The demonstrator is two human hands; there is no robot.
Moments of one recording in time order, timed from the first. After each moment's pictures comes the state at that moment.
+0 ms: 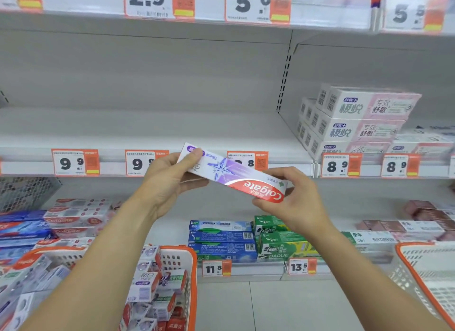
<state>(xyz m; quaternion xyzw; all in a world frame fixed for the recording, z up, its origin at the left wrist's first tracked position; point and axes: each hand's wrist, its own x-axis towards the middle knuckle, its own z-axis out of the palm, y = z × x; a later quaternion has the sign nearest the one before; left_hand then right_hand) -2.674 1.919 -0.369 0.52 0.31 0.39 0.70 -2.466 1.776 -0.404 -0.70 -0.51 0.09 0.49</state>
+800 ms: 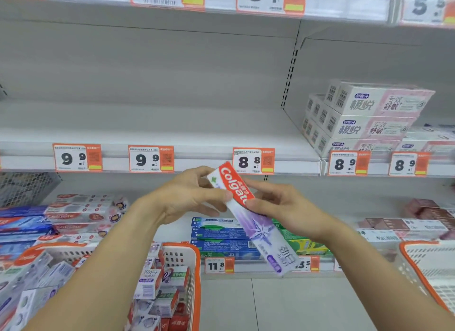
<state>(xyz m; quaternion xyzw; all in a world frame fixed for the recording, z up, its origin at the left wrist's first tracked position) -2.676 1.914 -0.380 0.68 0.32 0.13 0.65 -2.484 1.780 -0.390 -0.61 -0.56 0.41 0.39</state>
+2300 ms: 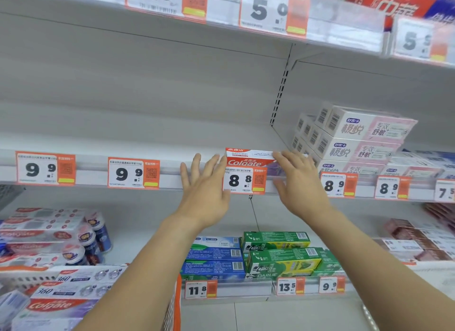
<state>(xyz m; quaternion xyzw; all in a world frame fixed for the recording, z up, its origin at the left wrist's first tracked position) -2.602 1.938 -0.414 0.89 0.36 0.23 0.16 -2.399 1.839 -0.397 -0.79 -0.56 -0.19 0.18</state>
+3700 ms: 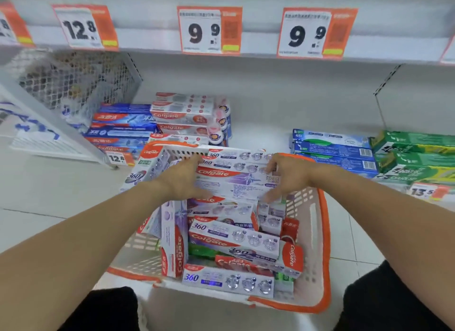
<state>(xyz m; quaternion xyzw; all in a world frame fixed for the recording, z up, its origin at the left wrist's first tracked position) -2.962 2.018 -0.579 0.81 0.48 -0.13 0.32 -2.686 1.932 -0.568 -0.69 -0.57 0.45 -0.05</state>
